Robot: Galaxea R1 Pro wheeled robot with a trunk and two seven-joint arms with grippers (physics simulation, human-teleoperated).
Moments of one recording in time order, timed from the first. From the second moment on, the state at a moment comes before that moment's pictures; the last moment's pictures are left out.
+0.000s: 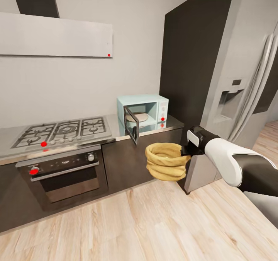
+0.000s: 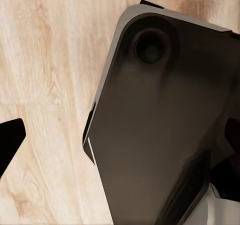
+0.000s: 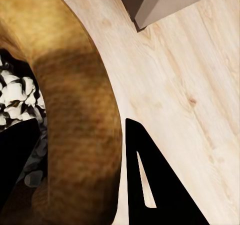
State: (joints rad) left arm 0.00 0.00 0.01 -0.07 0.31 -0.07 0.10; right arm -1.44 -0.03 0.01 -0.02 -0.04 0.92 -0.19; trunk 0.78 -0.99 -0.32
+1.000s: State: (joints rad) left arm 0.00 0.00 0.02 -0.07 0.30 -0.07 0.10; right arm -1.44 -0.03 0.01 -0.07 -0.03 0.95 -0.19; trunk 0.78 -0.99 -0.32
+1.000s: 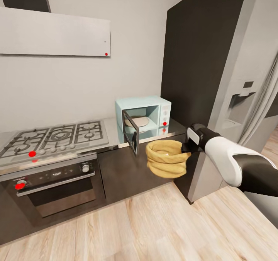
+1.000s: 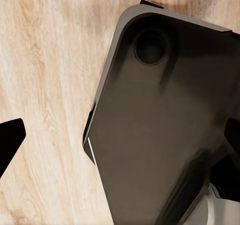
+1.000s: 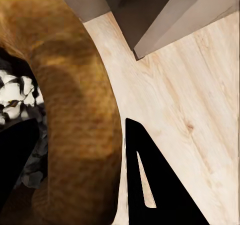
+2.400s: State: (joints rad) left arm 0.00 0.00 0.01 -0.07 0.31 -0.07 0.10; right arm -1.44 -0.03 0.01 -0.33 -0.04 1.04 -0.19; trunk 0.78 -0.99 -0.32
